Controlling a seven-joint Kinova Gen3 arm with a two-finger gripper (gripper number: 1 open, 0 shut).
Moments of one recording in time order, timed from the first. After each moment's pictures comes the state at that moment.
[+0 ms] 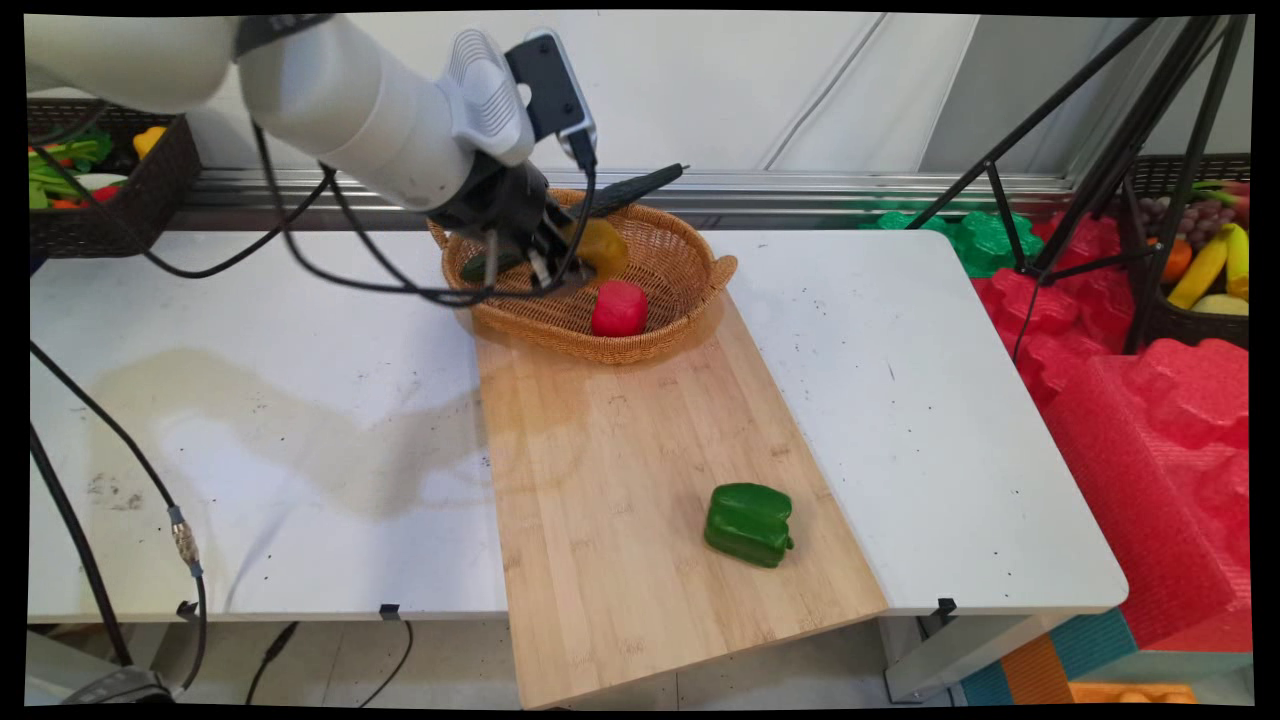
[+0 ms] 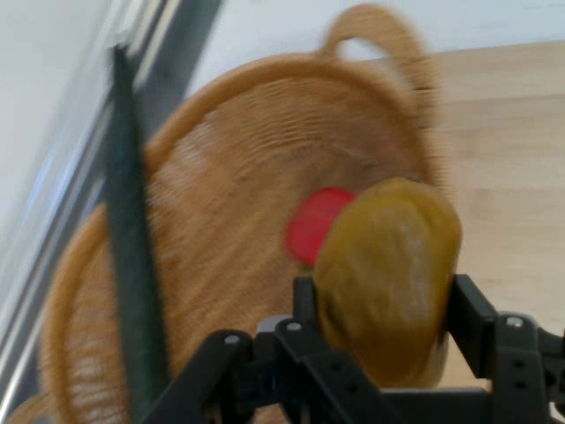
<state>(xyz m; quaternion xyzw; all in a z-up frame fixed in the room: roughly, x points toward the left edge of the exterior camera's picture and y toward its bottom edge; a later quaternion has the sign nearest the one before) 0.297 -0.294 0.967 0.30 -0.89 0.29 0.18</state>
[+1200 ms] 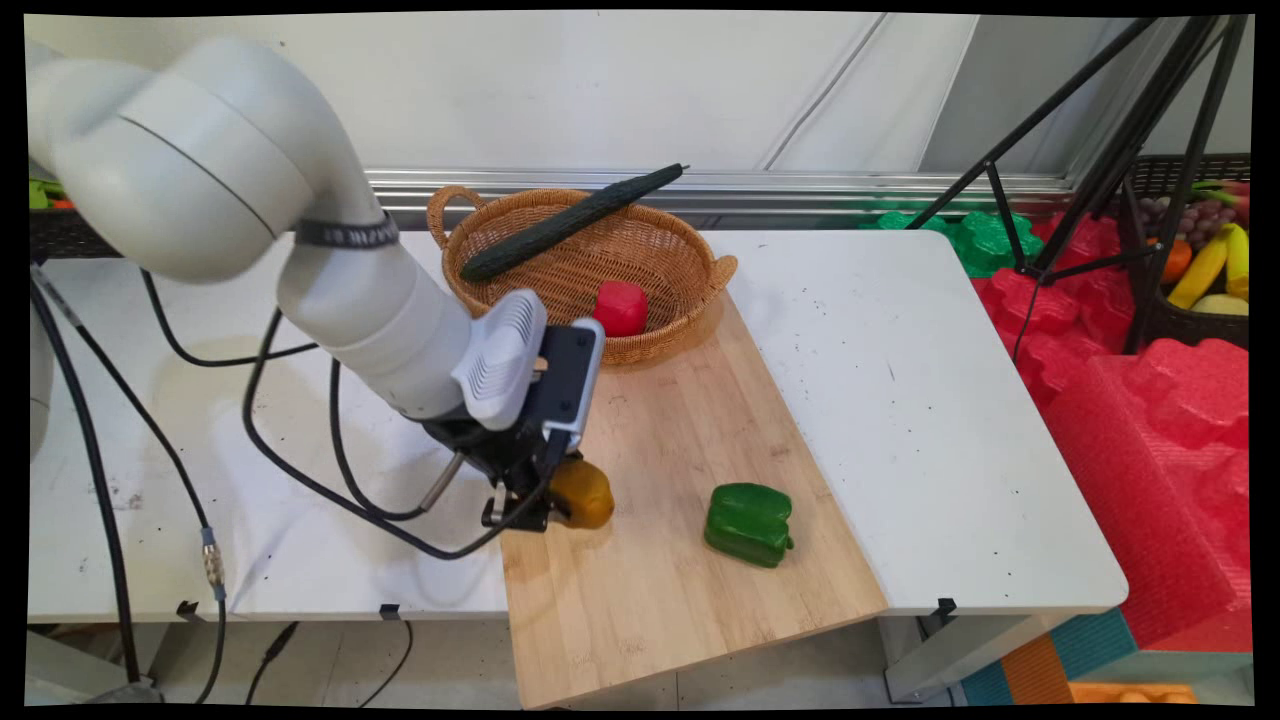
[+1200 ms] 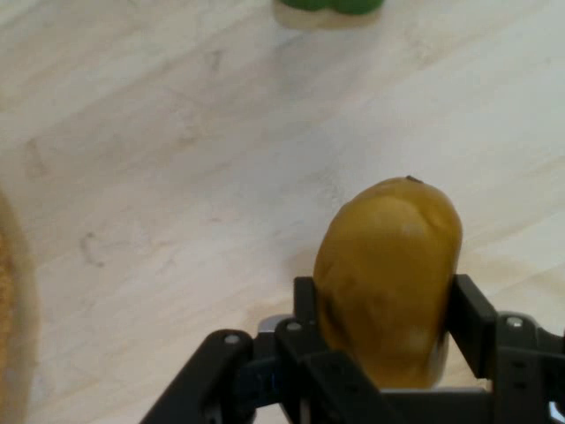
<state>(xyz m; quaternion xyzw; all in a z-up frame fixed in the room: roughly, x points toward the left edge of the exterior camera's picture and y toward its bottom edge) 0.263 -0.233 0.878 0.09 -0.98 0.12 0.13</state>
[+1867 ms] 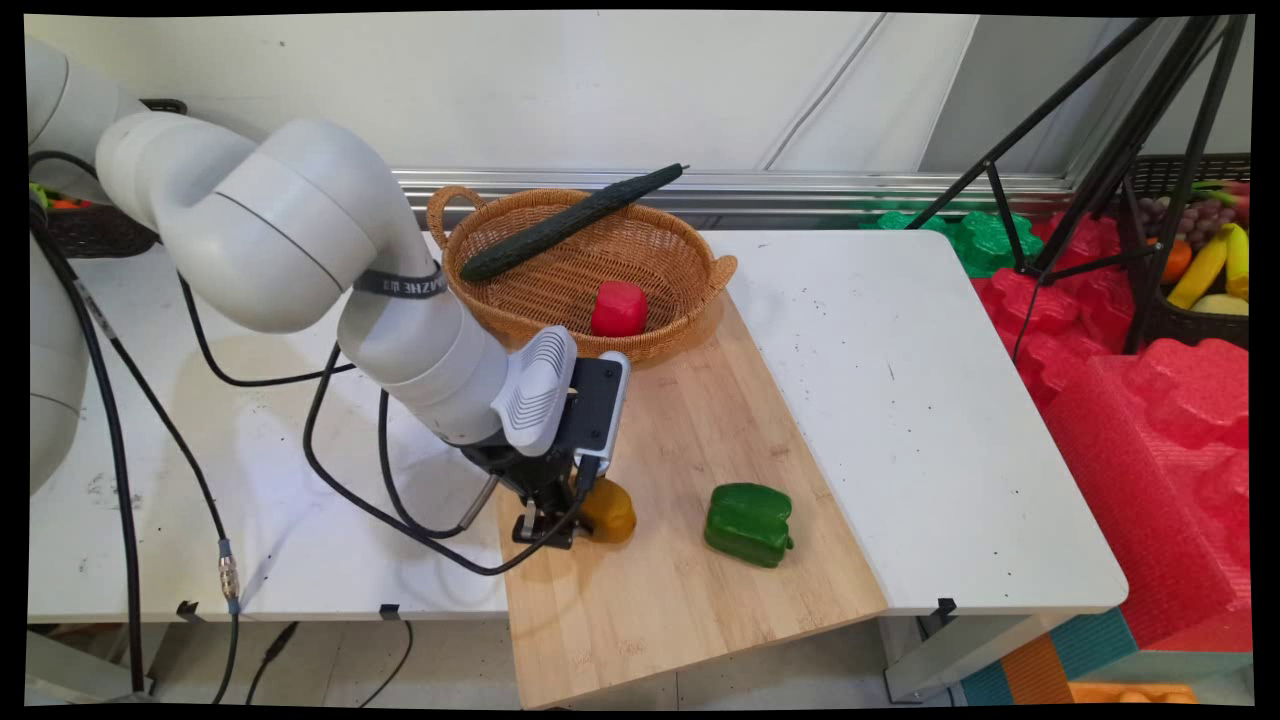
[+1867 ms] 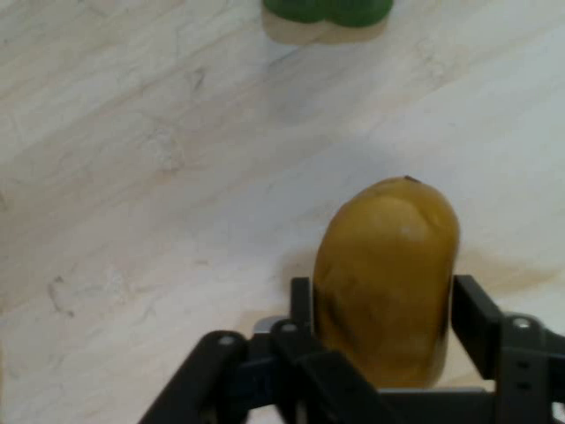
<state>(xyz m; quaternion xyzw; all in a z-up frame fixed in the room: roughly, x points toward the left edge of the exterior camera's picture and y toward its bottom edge) 0.251 -0.246 0.839 0.09 -0.98 0.11 0.14</state>
